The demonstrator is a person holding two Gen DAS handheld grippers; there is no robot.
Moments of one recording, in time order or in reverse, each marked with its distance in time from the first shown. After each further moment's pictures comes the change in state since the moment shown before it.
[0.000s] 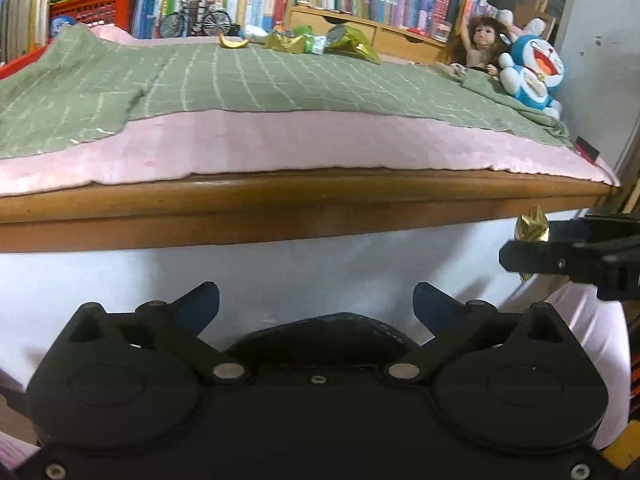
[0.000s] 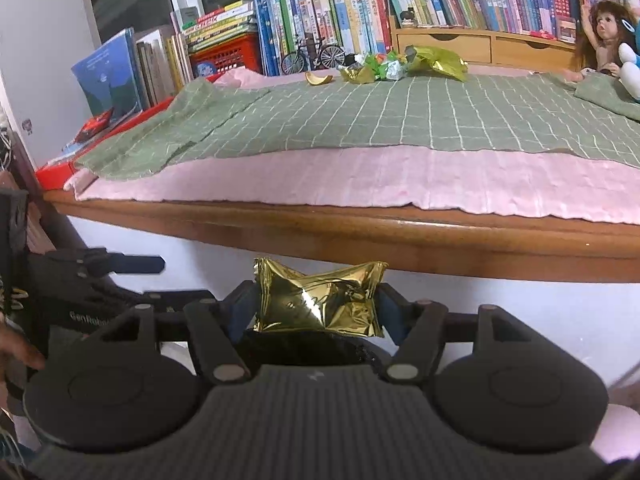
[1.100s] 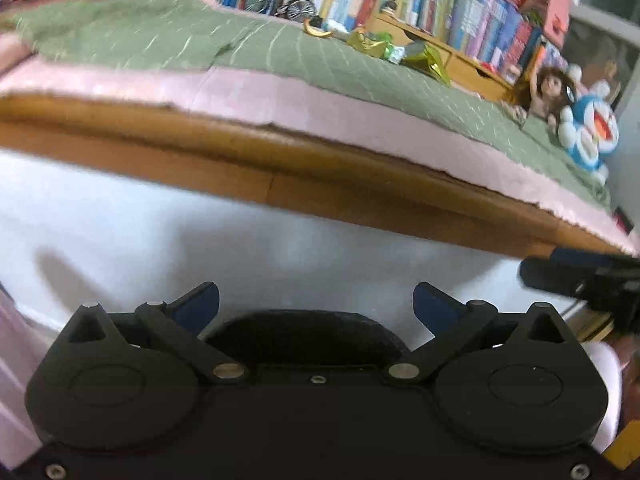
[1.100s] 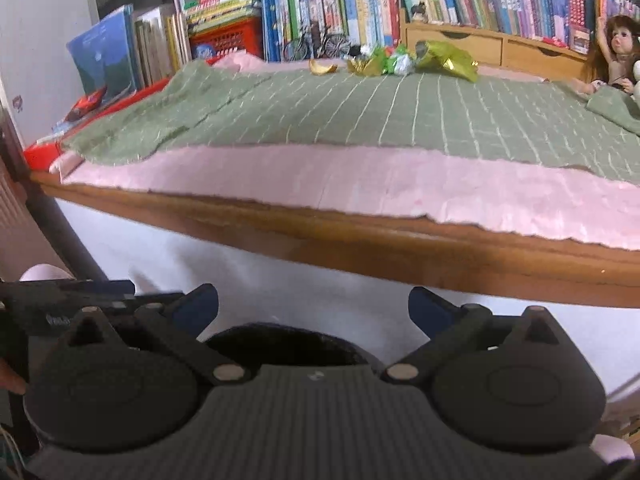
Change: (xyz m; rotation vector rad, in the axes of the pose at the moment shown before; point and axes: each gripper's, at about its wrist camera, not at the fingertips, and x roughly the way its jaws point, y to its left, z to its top) left arm 0.003 0.011 -0.016 -0.233 -0.017 0.104; right arm 0.017 0.005 0.012 -0.041 0.018 -0.030
